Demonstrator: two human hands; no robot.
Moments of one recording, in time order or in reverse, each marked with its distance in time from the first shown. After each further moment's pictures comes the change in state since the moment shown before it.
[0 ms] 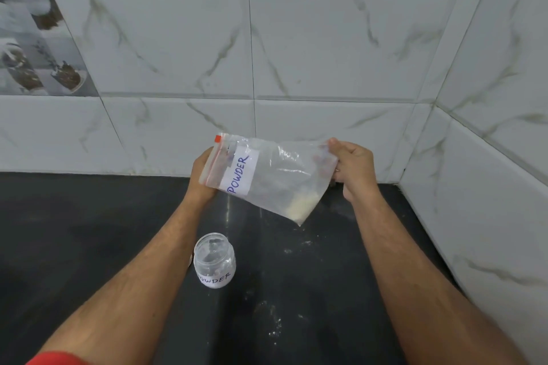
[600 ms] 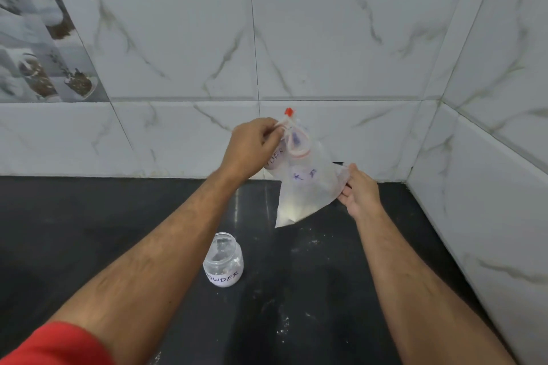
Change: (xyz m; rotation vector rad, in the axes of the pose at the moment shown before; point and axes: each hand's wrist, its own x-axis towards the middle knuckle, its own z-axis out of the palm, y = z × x) left_hand 0.016 0.070 0.058 0.622 -0.103 0.393; right_hand 0.015 0.063 -0.025 0.256 0.175 0.377
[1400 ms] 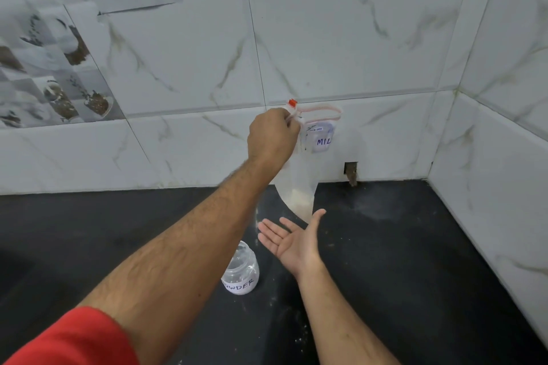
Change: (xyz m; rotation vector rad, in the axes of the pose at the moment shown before) left_hand 0.026 0.048 0.014 0.202 0.071 -0.239; right_hand -0.073 0.131 0.067 0.599 -0.313 0.533
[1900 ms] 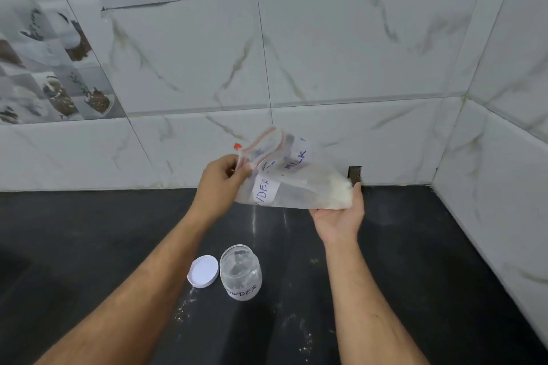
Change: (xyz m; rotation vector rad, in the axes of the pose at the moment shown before) left_hand -0.047 -0.122 -0.036 -0.424 -0.108 -0.034; right_hand 0.008 -0.074 0.022 0.063 -0.154 -0.503
